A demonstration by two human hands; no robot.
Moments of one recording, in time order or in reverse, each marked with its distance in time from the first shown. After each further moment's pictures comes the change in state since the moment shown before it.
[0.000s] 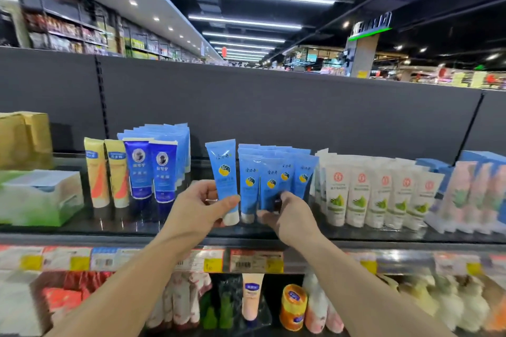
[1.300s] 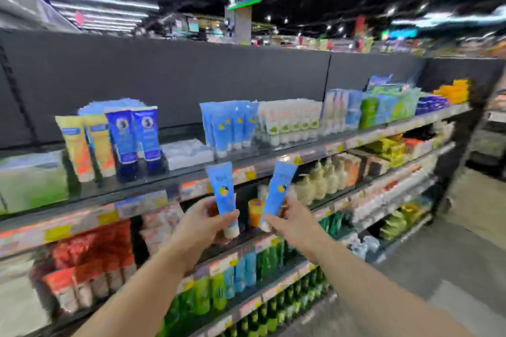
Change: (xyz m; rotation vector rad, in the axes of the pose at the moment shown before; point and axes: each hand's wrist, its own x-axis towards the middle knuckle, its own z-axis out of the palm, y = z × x) left_hand -0.136 -0.038 -0.074 -0.182 -0.646 -0.226; right_hand -0.247 -0.035 0.054 0.259 0.226 0.317
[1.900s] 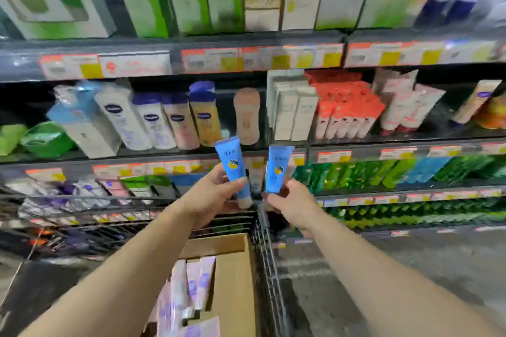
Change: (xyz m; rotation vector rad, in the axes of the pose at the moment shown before) left_hand -0.317 -0.148 -0.419 -0.185 0.305 -0.336; right_hand -0.188 -0.056 0.507 -0.025 -0.528 0.200
